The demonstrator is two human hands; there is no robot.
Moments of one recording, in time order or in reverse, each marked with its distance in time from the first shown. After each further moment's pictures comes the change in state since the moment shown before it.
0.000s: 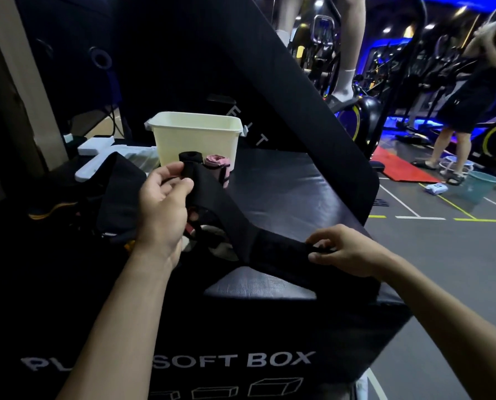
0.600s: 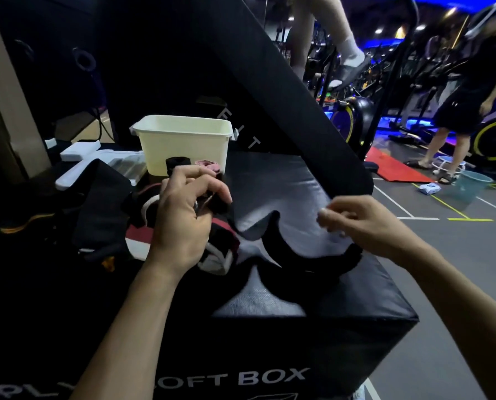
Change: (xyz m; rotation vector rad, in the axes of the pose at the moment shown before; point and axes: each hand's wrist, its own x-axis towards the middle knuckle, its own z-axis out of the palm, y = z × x) left_hand 0.007 -0.019 0.021 0.644 -0.275 0.642; right_hand 0.007 0.002 -0.052 0.221 0.292 -0.148
